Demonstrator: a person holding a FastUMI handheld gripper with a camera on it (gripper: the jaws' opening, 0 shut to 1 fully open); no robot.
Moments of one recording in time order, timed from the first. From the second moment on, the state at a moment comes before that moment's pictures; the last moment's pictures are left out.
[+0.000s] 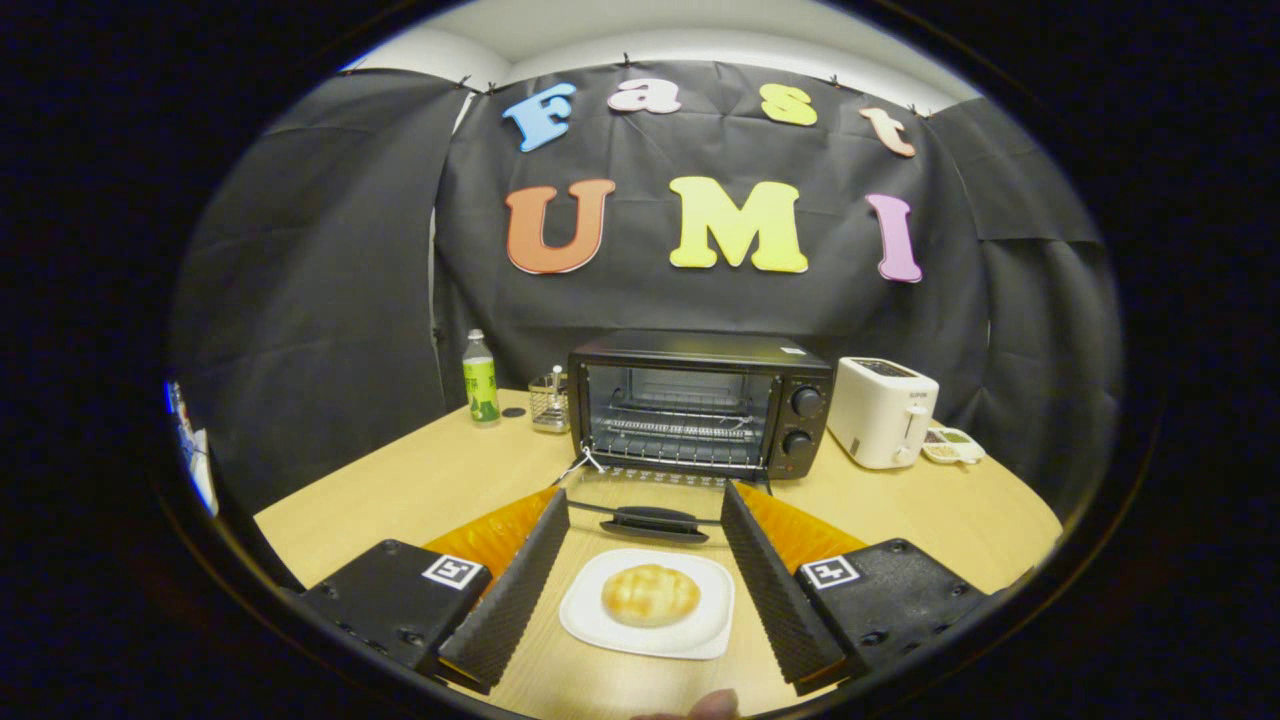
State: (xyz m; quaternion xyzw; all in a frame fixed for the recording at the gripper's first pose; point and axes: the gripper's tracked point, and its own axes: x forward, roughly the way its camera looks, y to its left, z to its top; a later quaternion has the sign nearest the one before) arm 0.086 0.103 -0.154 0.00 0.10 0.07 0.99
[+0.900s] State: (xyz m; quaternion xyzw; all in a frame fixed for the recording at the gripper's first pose) arm 0.097 0.096 -0.275 0.03 0.30 0.03 0.95
